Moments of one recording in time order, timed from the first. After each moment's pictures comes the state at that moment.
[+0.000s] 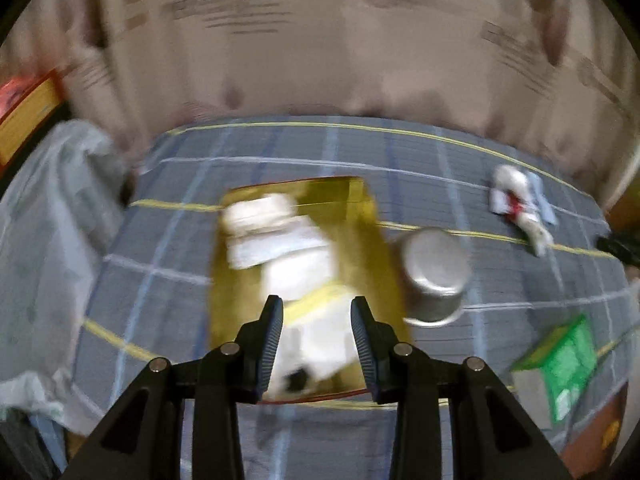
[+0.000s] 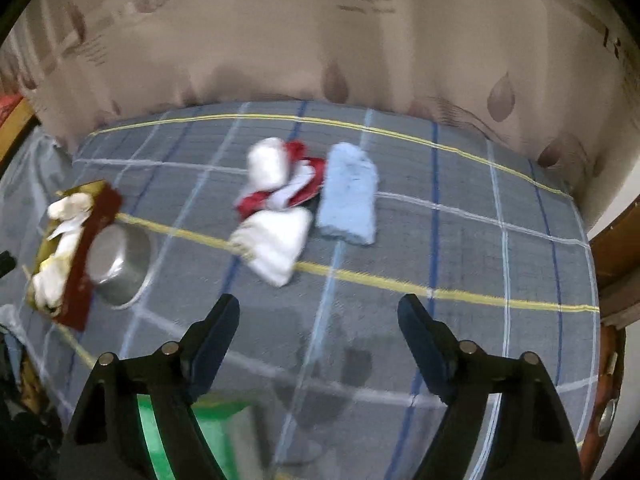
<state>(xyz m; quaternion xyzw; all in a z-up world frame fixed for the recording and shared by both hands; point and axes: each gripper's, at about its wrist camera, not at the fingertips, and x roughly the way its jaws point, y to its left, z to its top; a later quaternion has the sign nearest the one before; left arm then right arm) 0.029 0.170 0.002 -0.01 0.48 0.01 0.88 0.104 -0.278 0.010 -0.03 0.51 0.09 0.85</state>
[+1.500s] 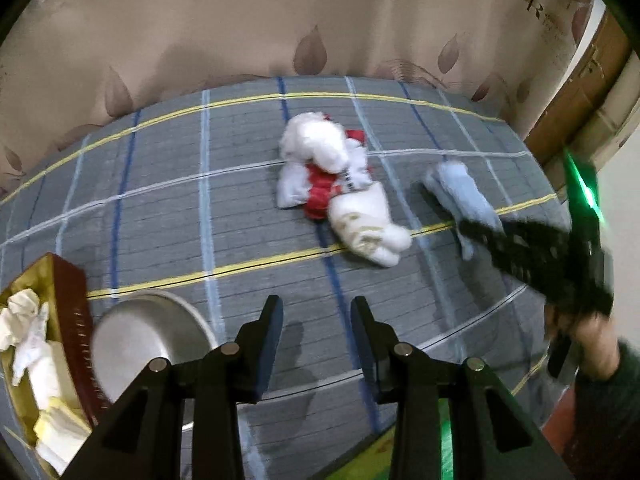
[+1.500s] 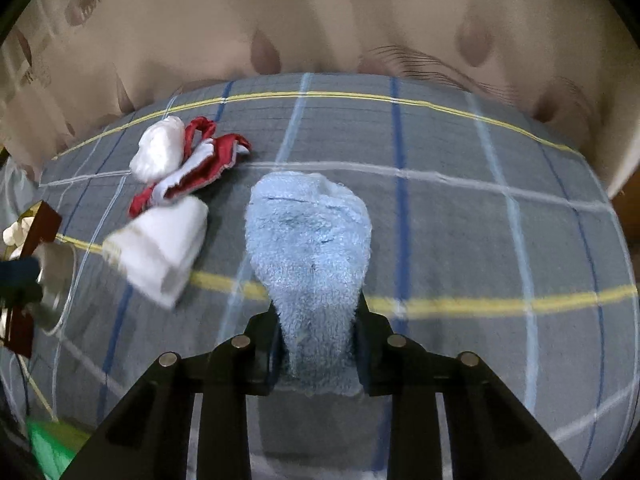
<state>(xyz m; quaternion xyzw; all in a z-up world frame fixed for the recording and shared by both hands) 0.142 -0.069 -0.051 0.02 0.55 -0.19 0.82 0.154 -0.338 -0.082 0.01 0.51 0.06 0.86</state>
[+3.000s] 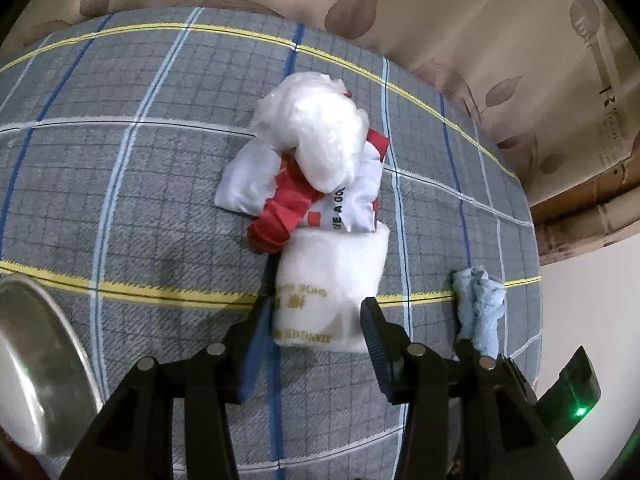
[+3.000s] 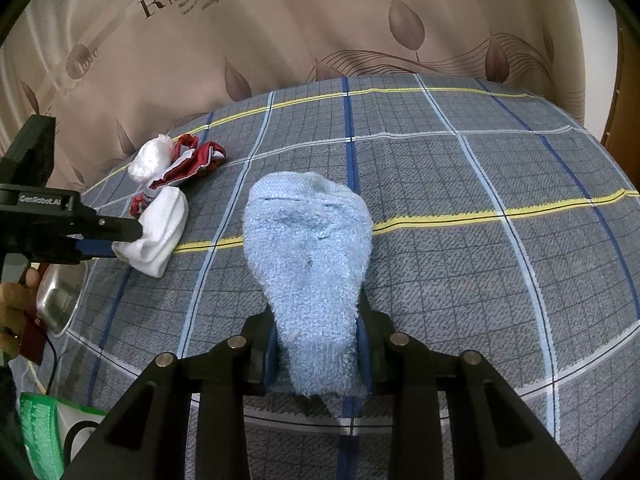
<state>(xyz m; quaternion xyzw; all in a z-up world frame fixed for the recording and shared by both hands) 0.212 -0.094 -0.124 -0.15 0.61 -0.17 0.76 0.087 -0.382 -0.104 0.10 0.43 0.04 0.90</state>
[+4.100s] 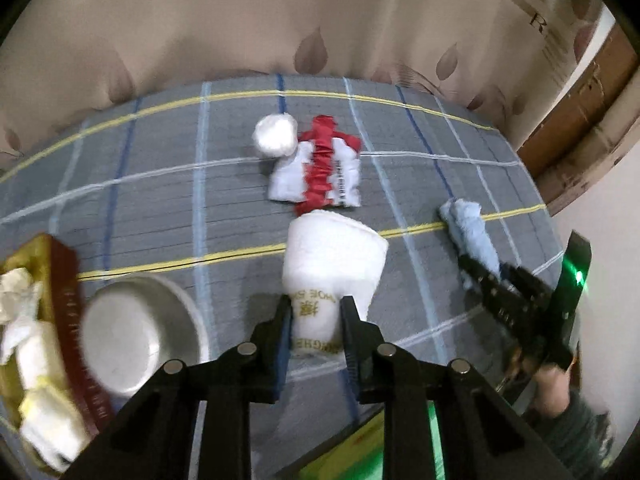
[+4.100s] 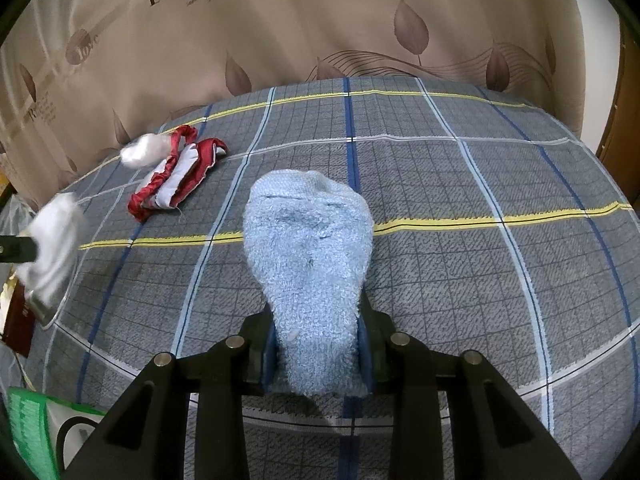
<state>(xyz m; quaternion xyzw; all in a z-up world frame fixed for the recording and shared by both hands) 0.131 -0.063 -0.044 0.00 0.55 -0.18 0.82 0.088 -0.379 -0.103 0.08 0.43 0.03 0.90</state>
